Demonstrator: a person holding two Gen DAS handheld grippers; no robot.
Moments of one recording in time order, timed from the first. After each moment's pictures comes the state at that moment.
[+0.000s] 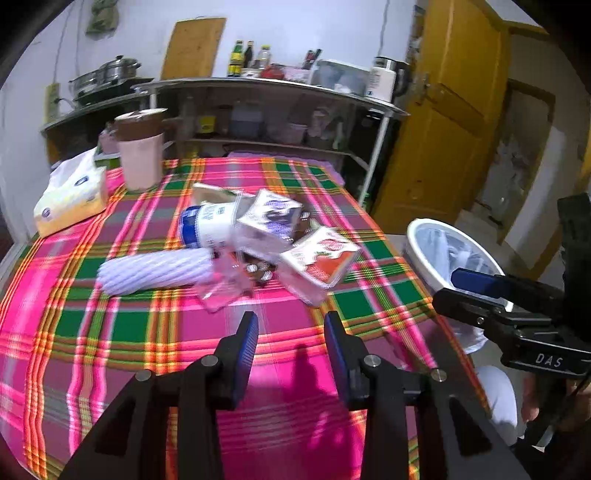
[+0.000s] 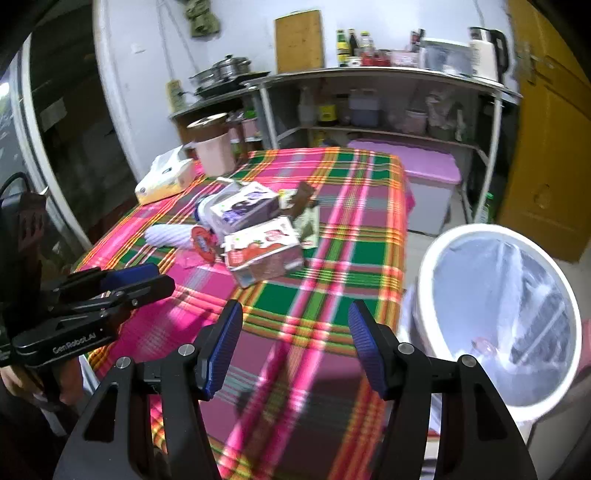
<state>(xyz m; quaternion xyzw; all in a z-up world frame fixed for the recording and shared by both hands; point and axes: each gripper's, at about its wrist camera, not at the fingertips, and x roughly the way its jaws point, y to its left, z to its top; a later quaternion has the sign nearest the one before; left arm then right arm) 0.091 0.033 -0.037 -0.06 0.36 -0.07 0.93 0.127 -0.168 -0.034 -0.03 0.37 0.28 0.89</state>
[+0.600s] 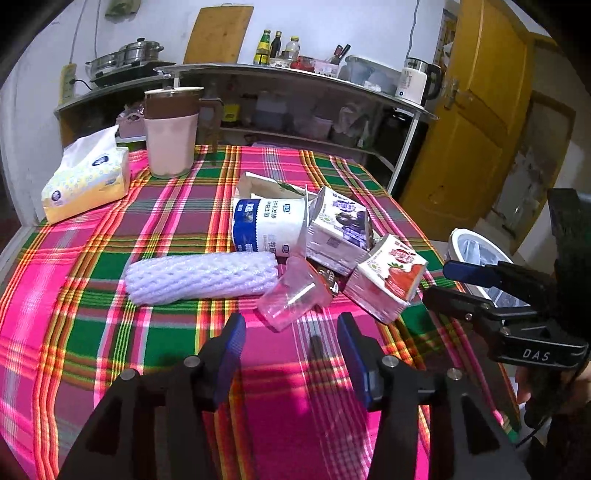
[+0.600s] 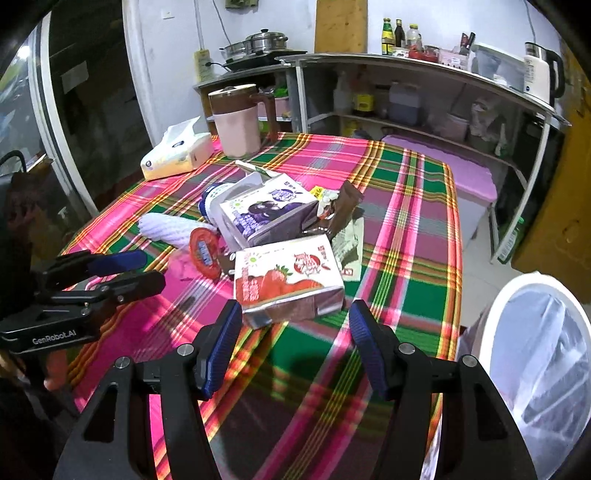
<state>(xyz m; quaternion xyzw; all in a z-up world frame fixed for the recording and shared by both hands) 0.127 0.079 -0.056 -0.08 0.38 -0.05 0.92 0.180 -0.112 -0.055 -0.08 0.38 0.32 0.86</state>
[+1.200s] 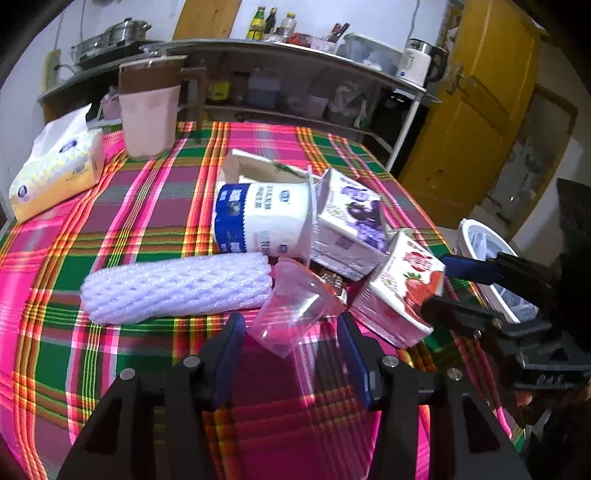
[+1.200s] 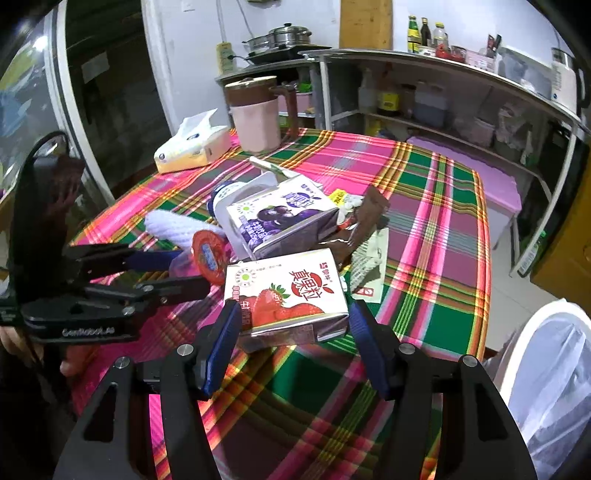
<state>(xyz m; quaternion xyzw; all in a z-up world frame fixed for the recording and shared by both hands) 0.165 0.080 -0.076 -0.09 0.42 -0.07 0.90 0.197 -0.094 -0.062 -0.10 0.38 0.36 0.84</state>
